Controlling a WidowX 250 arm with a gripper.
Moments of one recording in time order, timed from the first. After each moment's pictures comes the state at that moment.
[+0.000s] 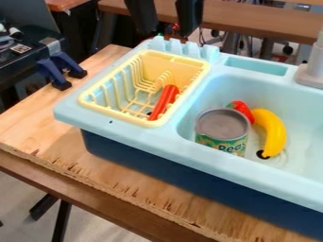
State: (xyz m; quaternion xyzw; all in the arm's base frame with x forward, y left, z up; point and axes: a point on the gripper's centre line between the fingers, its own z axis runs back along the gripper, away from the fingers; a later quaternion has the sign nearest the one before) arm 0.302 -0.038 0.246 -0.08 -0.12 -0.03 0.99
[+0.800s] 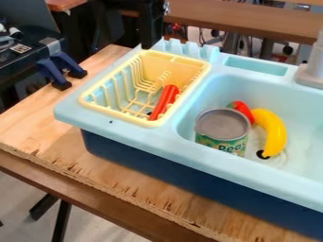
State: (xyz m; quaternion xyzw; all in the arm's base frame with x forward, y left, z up) arm 0.305 0.012 0.223 -0.03 -0.10 -0.02 0.99
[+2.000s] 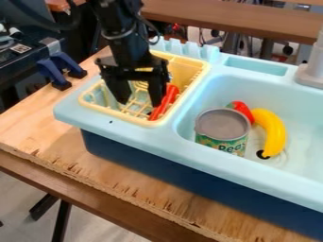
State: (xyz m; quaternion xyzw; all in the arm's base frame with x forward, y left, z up) arm 0.329 0.016 0.132 -0.06 -0.14 0.08 0.98
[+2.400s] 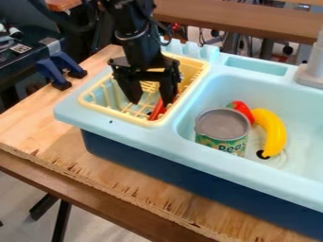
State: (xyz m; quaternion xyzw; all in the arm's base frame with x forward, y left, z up) arm 0.341 0.007 0.128 -0.07 -0.14 0.06 0.99
